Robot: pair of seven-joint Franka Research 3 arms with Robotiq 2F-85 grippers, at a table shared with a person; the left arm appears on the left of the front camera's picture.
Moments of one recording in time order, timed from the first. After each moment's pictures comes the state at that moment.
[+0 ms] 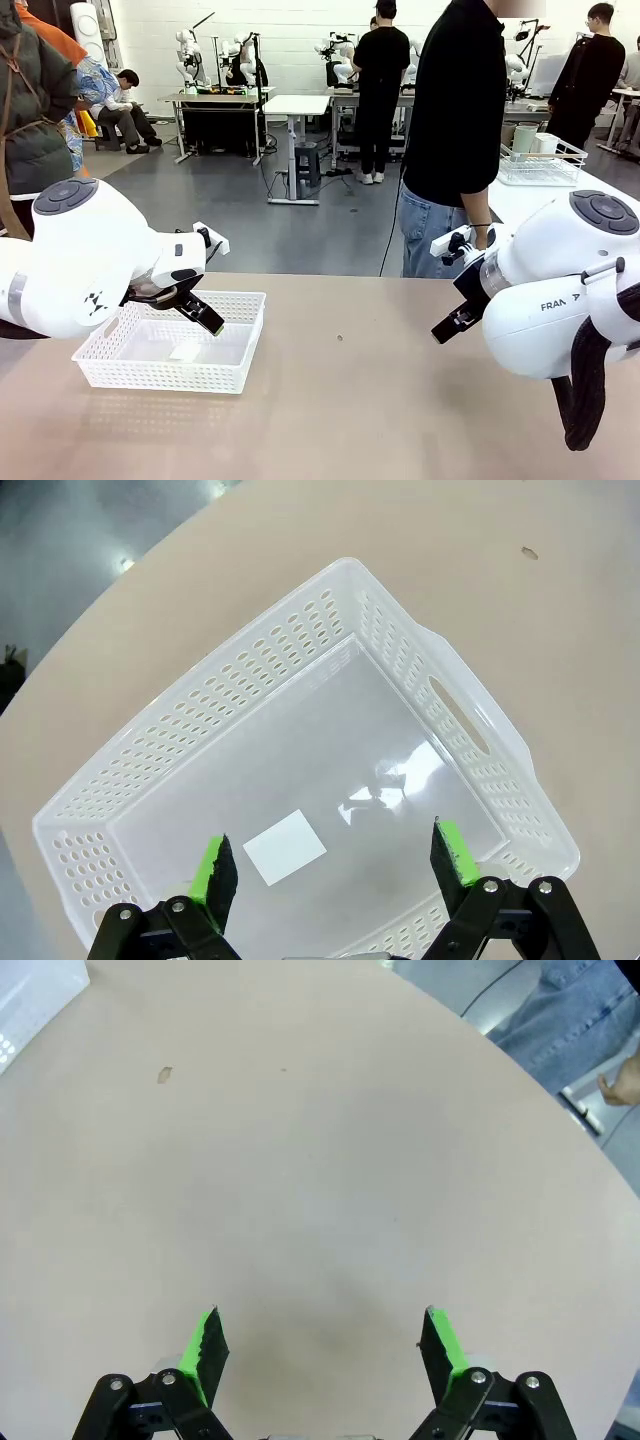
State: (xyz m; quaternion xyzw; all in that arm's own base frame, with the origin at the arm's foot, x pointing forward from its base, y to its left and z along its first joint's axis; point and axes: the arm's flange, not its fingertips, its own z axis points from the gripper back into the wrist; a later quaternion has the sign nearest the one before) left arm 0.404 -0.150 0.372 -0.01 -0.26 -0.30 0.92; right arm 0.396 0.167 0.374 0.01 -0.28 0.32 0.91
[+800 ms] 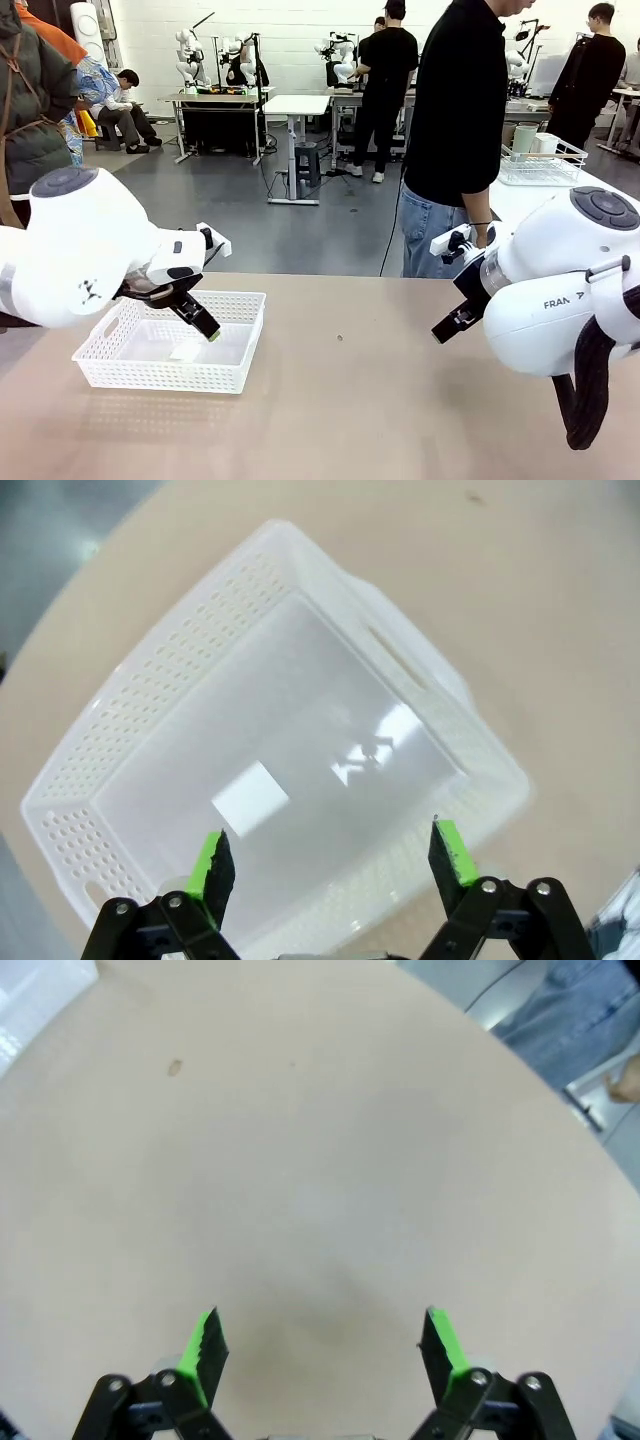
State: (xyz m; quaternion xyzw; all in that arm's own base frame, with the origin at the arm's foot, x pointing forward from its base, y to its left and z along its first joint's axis) left arm 0.382 -0.156 0.395 -0.02 -0.21 -0.36 0.91; right arm 0.388 0.171 0.387 0.01 -0.27 0.32 0.91
